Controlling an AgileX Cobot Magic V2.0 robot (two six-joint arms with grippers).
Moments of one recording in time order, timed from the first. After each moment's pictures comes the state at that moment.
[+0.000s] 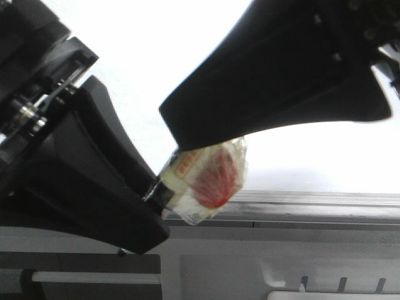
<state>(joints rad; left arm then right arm) -0.84 1.20 -0.70 -0.81 0.59 1.38 0.79 1.05 -0.64 0.95 0.38 -1.08</state>
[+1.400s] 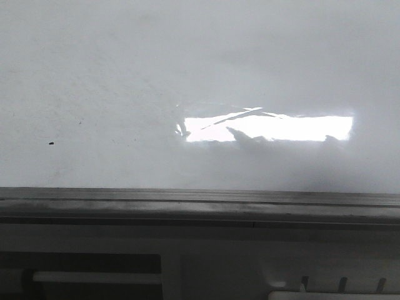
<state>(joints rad) -0.31 0.18 -0.41 -0.93 0.49 1.01 0.79 0.62 -0.47 0.81 -0.12 -1.08</state>
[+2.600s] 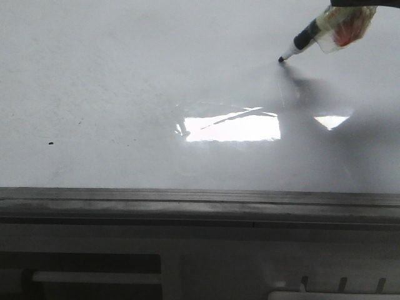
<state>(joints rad) -0.31 0.17 -0.41 -0.97 0.55 1.01 0.79 0.87 -0.47 1.25 -0.43 -1.46</state>
